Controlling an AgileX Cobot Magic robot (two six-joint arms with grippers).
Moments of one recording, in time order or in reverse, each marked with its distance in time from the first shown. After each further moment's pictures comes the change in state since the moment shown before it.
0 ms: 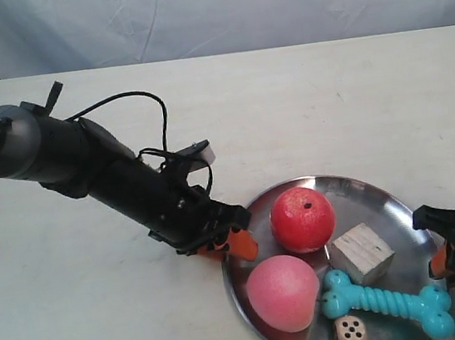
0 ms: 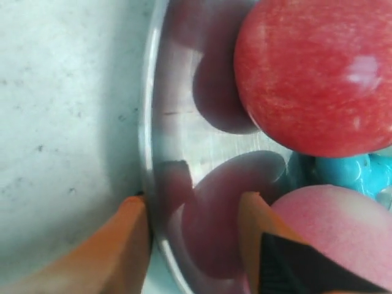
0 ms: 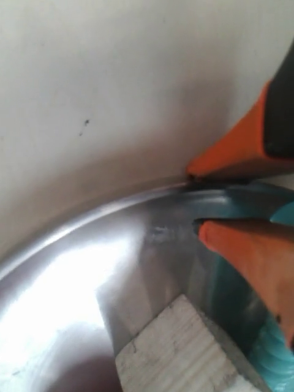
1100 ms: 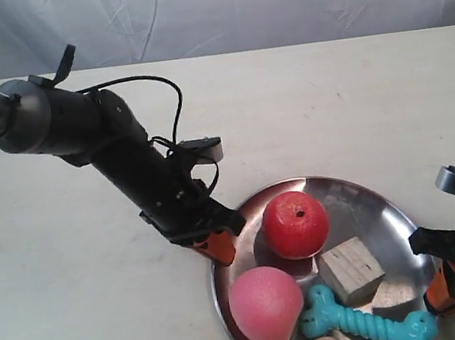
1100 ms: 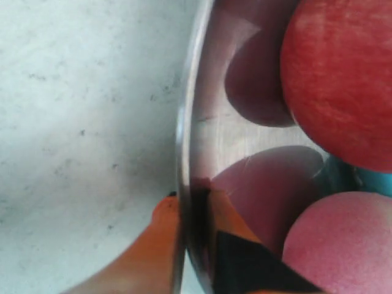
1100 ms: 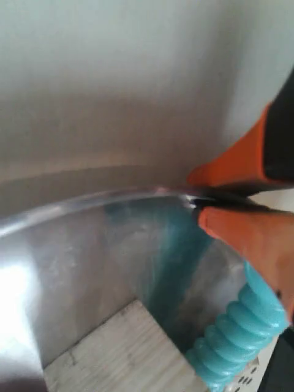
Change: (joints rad) left arm -0.028 0.005 -0.136 0.369 0.108 -0.213; right arm -0.019 0.098 -0.057 -0.012 0.252 -0.174
